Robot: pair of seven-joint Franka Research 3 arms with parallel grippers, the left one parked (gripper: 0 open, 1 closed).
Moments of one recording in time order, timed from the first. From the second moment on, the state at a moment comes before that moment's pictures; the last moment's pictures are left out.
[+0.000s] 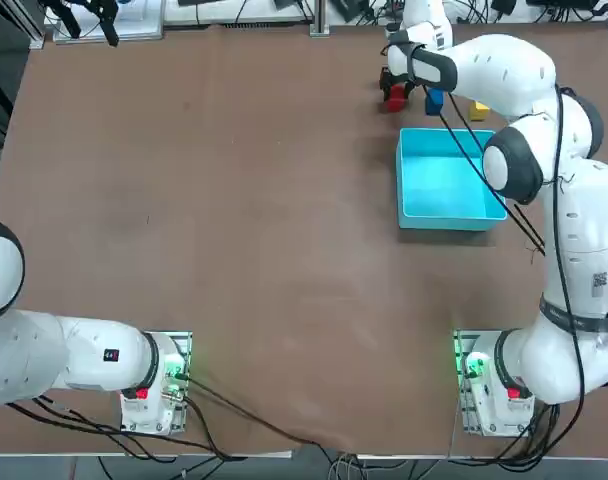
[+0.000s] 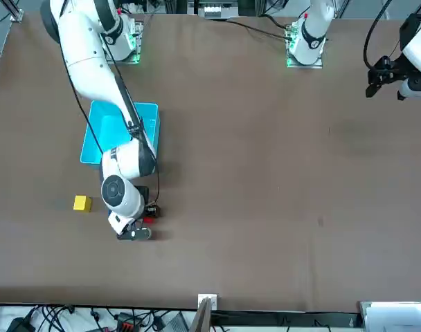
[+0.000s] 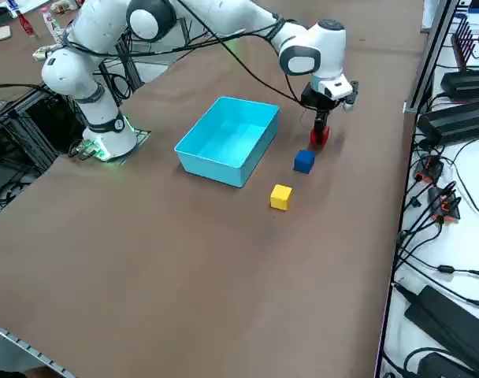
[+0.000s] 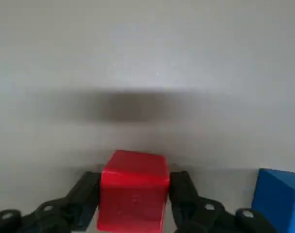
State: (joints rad) arm 0.34 0.93 -0.03 -1.23 0.00 2.19 0.29
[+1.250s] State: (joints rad) arm 0.35 0.26 -0.03 -1.95 0.02 2.10 0.32
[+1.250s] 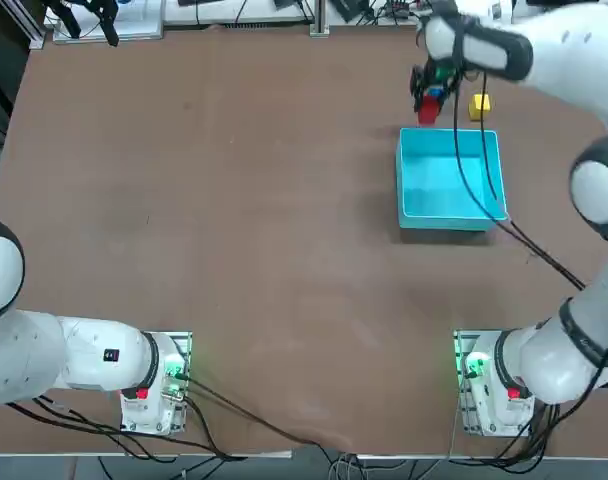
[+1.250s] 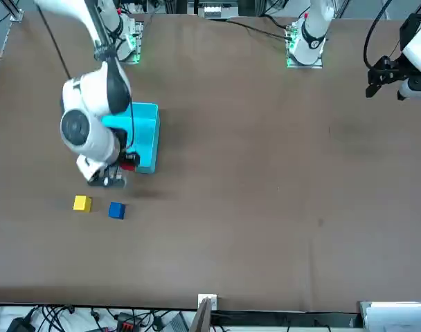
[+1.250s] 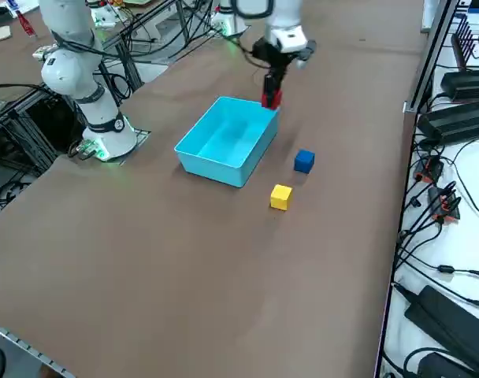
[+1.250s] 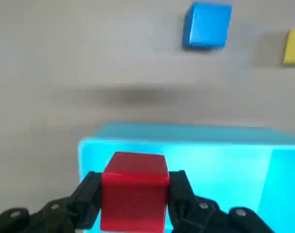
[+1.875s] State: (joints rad) arm 0.42 0.13 -0.03 -2.28 0.02 2.24 0.32
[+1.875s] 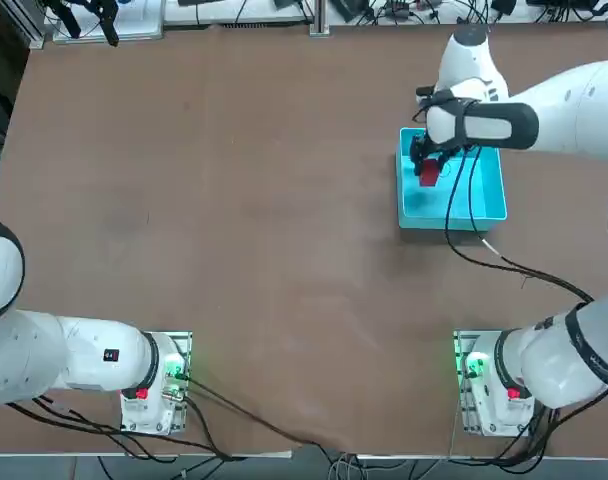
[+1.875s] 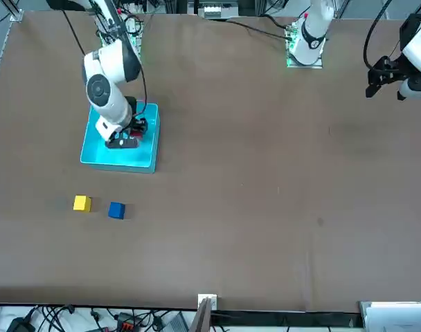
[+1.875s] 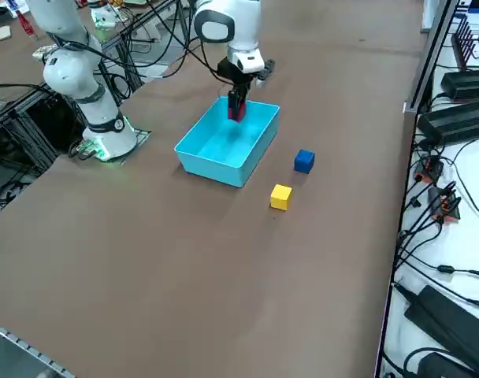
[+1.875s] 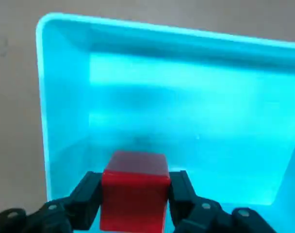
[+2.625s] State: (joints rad) arm 0.36 0.13 -0.05 -2.09 0.01 2.22 0.29
